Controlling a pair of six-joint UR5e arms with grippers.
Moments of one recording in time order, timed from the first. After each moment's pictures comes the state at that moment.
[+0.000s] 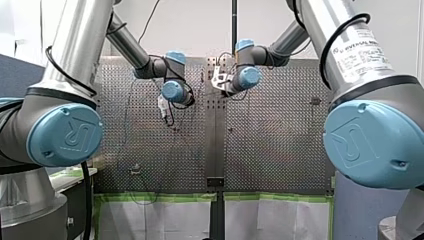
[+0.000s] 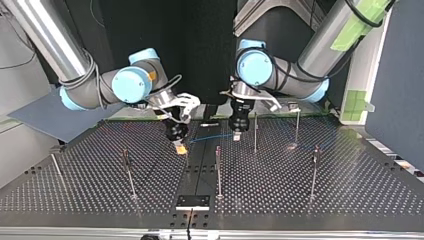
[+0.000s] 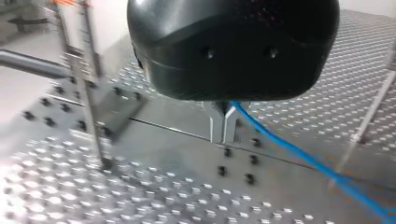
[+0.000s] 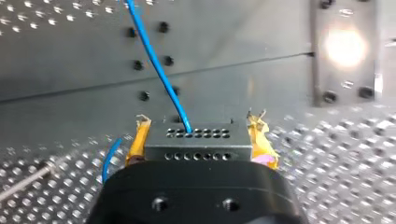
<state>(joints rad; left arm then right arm) -0.34 -1.83 -1.77 -2.69 -1.78 -1.86 2.20 -1.09 1.31 -0.15 1.50 1.77</state>
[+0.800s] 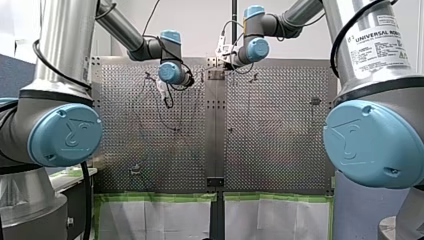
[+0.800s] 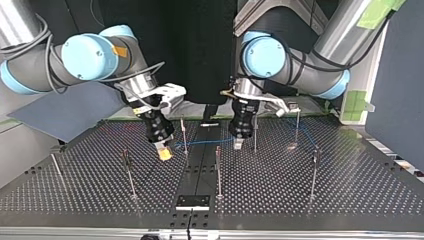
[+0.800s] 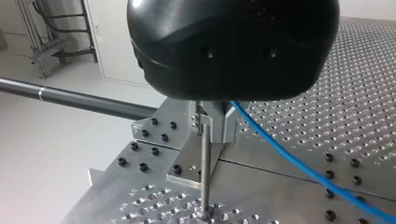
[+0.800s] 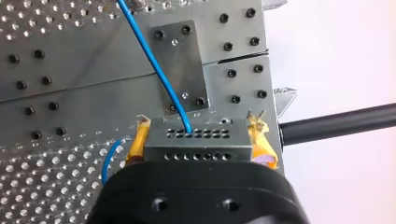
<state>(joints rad) -0.34 -1.71 -1.73 -2.74 -1.74 -1.86 2.18 -1.29 1.36 -0.13 1.45 1.77</state>
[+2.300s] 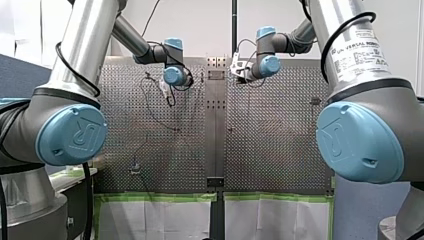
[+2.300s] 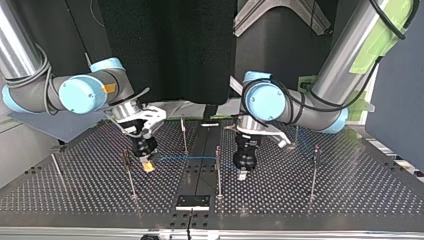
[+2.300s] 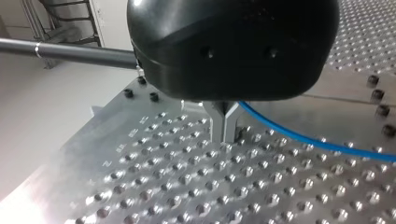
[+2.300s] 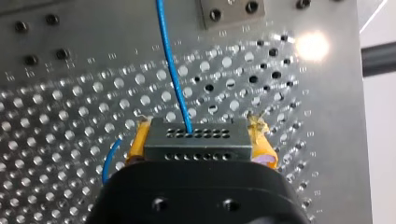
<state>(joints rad) -0.27 -1.88 -1.51 -2.75 -1.71 -1.85 2.05 -1.16 1.29 -0.15 1.36 1.79</state>
